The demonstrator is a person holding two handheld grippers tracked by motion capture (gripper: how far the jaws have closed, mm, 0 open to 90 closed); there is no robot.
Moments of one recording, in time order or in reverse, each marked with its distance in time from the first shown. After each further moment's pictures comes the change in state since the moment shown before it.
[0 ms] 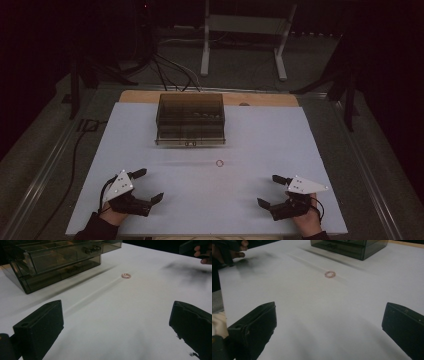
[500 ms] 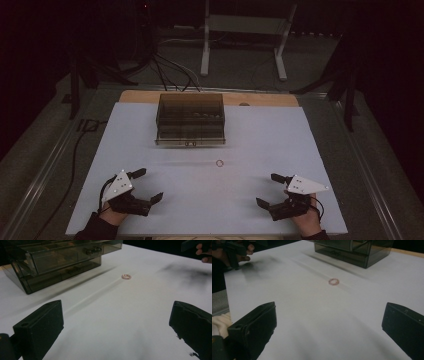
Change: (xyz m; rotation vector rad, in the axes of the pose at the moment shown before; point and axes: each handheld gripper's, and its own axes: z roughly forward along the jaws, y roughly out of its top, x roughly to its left) left arm 0.000 0.000 -0.001 -0.012 -0.001 -0.003; right arm 0.005 0.010 -0.001 -0.027 0.011 -0.025
